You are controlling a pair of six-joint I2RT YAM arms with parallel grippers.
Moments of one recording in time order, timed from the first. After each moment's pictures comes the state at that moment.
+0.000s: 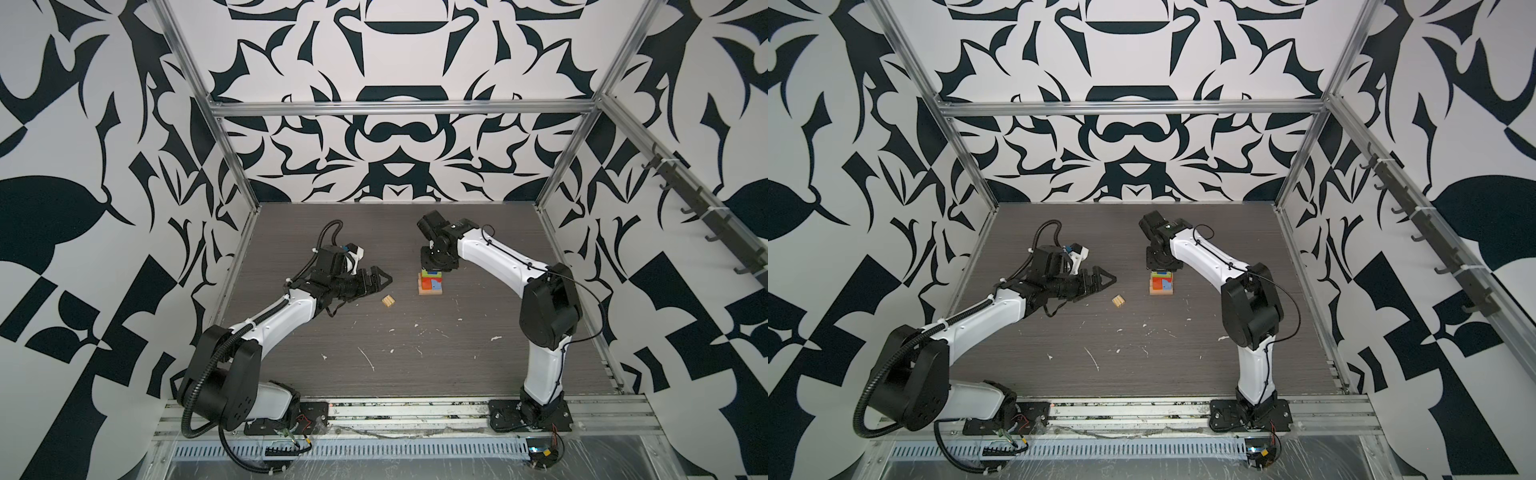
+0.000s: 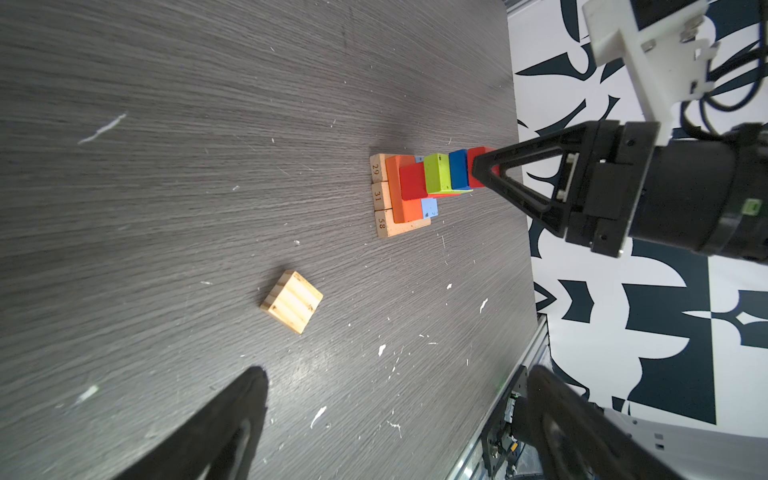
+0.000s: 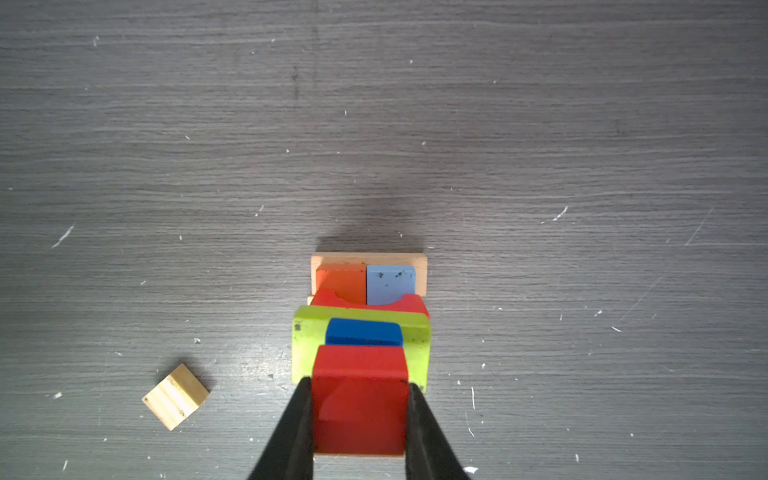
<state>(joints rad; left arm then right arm) -0.44 1.39 0.79 -0.11 0.57 -0.67 0.56 1.93 1.65 -0.97 0.12 0.54</state>
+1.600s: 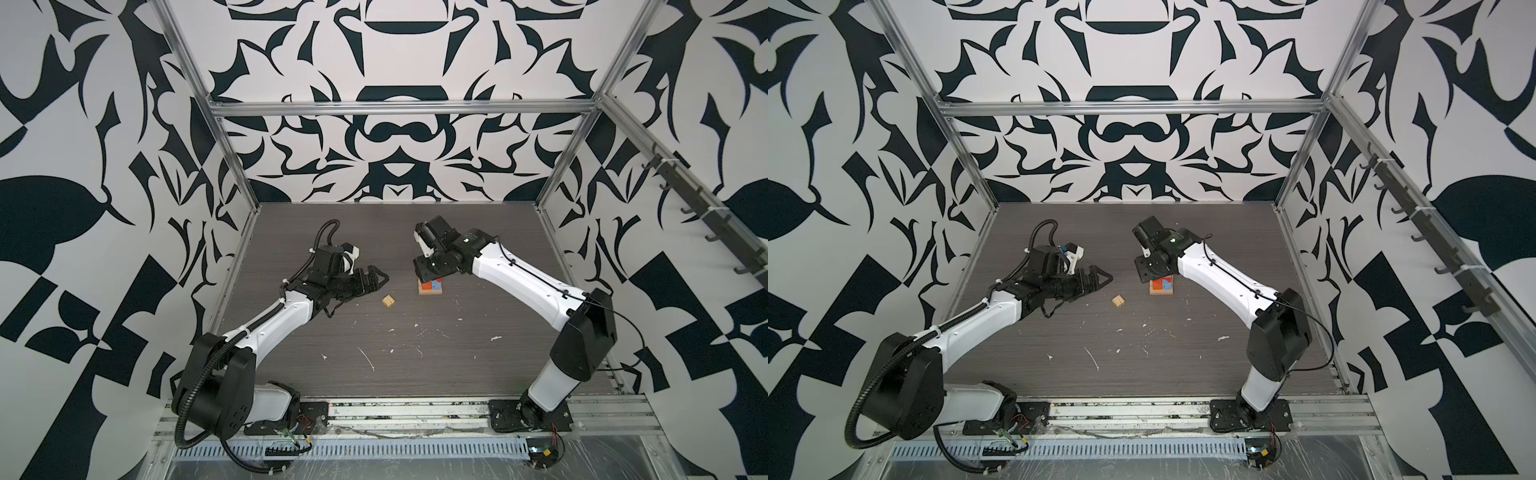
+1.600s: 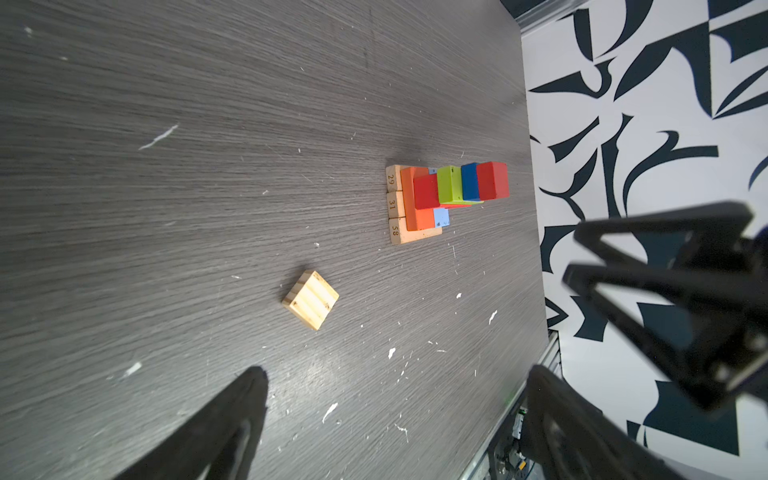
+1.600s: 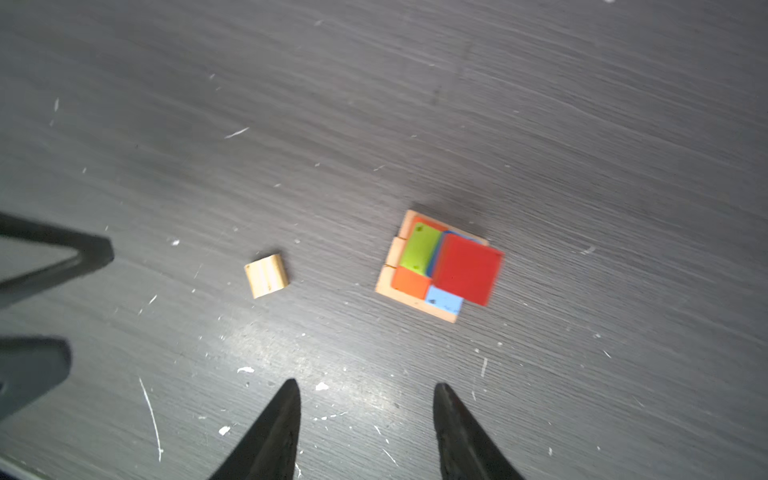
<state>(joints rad) -0.42 1.34 0.79 -0.15 0.51 -0.69 0.71 1.69 1.52 -0.93 0.07 0.30</state>
